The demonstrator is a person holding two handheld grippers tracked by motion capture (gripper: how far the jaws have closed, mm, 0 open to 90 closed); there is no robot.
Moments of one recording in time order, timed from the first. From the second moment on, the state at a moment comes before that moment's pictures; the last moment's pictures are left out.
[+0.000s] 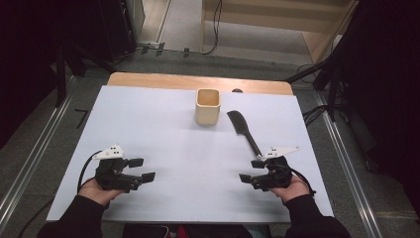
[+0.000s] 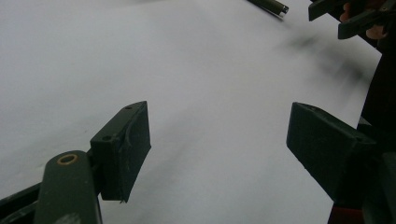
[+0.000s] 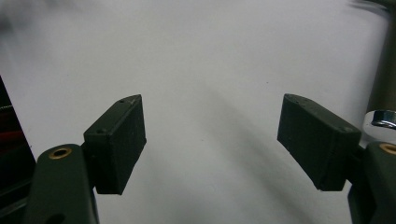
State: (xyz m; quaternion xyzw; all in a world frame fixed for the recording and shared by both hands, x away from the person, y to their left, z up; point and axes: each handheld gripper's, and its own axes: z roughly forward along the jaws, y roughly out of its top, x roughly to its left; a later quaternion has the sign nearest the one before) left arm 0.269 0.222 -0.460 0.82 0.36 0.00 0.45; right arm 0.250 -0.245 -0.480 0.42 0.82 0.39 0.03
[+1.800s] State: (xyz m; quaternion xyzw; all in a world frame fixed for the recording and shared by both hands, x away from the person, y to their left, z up) left arm 0.270 0.220 -0.461 0.82 0.36 0.00 0.45; right arm 0.271 -0.287 -0.474 0.53 0.75 0.39 0.09
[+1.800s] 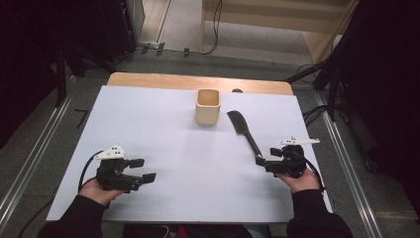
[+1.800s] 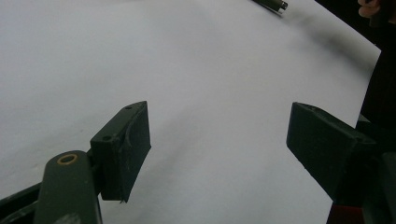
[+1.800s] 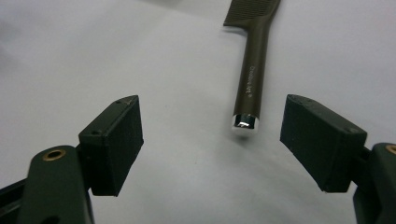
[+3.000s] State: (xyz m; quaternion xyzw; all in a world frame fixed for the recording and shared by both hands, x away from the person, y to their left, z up) left arm 0.270 0.219 -0.462 0.82 0.36 0.00 0.45; right arm 0.317 -0.276 -0.460 0.55 0.72 0.39 0.15
